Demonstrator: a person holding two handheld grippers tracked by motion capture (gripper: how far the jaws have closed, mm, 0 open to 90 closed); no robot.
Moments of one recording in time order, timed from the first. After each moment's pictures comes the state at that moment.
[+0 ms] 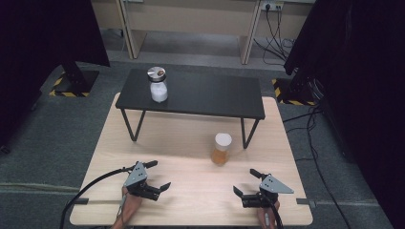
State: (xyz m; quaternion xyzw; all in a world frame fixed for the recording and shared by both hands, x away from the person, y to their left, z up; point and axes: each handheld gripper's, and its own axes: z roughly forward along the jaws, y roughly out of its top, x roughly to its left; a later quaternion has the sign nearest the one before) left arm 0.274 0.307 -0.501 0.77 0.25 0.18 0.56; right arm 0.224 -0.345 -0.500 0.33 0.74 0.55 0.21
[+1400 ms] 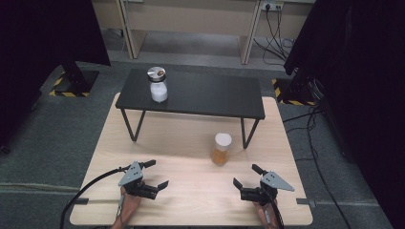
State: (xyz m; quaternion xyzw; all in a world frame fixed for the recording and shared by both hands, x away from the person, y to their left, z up) left arm 0.274 0.318 -0.510 0.75 0.26 0.17 0.59; right arm 0.219 -0.329 -0.496 0.38 0.69 0.57 0.23
